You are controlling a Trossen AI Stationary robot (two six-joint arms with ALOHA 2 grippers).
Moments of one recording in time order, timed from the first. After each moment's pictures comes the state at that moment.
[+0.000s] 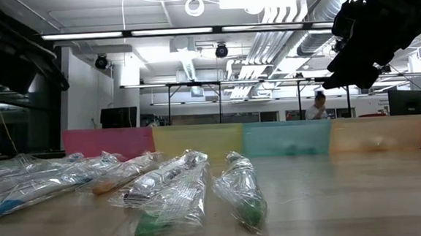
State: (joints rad) left arm -0.67 1.54 0.87 -0.91 -0.03 -1.44; right arm -0.04 0.71 0.32 -0.13 -0.01 0.42
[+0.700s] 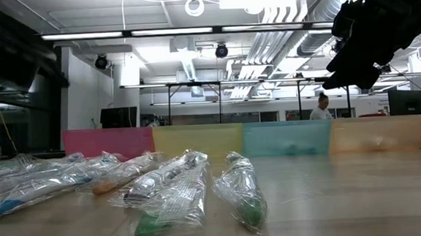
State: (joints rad) left arm -0.67 1.52 0.86 -0.98 -0.10 -1.33; right arm -0.04 0.71 0.32 -0.13 0.00 0.44
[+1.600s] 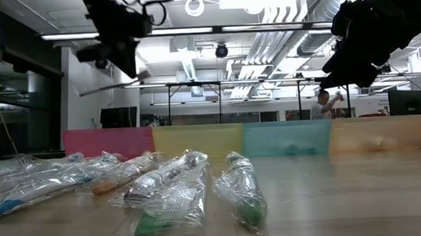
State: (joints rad) left arm 0.19 1.33 1.16 -0.93 -0.62 0.69; right arm -0.04 0.71 0.32 -0.12 0.06 0.43
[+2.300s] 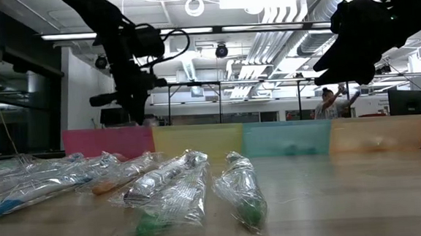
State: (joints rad) left arm 0.59 1.54 1.07 -0.65 -0.21 1.48; right arm -0.04 0.71 0.32 -0.08 0.18 0.45
